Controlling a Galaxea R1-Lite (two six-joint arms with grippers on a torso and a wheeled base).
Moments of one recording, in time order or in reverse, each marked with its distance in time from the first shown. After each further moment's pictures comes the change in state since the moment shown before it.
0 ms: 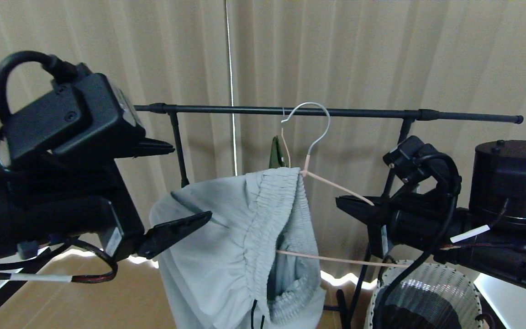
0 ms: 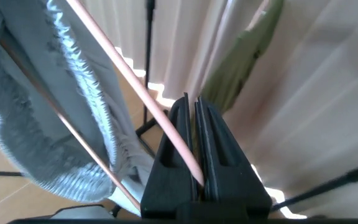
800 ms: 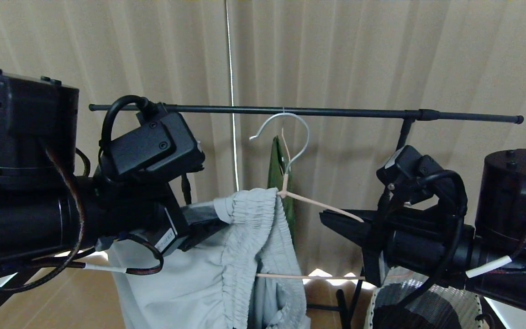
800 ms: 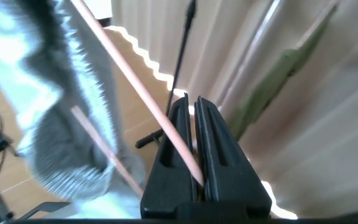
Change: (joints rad) left arm -0.001 0.128 0.012 -0.068 -0.002 0.003; right arm 0.130 -0.031 0.019 -0.009 0.019 -0.016
